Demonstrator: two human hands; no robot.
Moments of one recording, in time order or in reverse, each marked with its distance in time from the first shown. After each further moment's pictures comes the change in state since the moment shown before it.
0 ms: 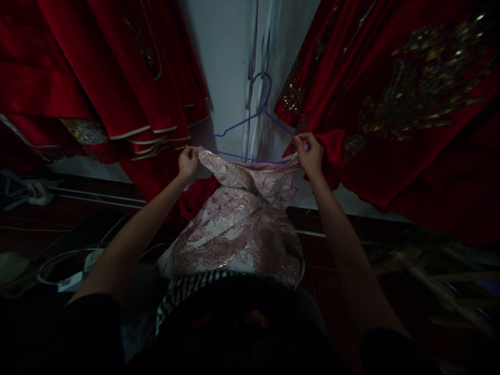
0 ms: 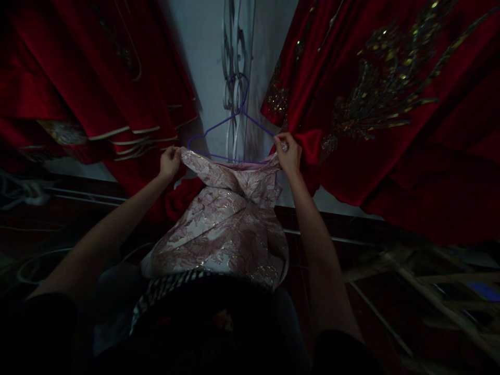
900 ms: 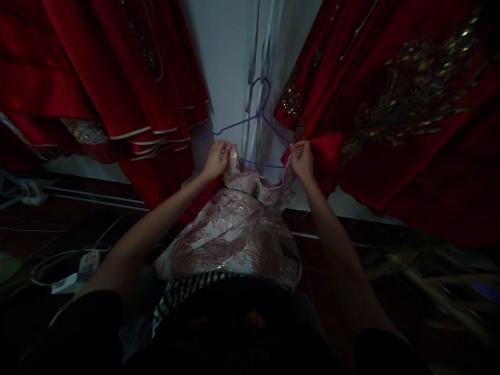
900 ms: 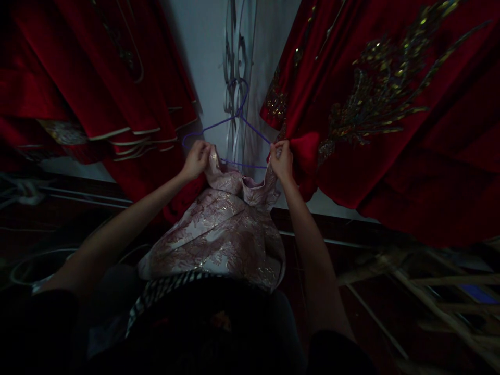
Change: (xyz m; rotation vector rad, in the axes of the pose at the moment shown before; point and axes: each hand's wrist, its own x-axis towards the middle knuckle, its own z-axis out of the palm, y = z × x) left_hand -0.030 0.111 0.033 0.014 -0.213 0.444; right_hand -0.010 0.009 0.020 0.020 0.000 0.134
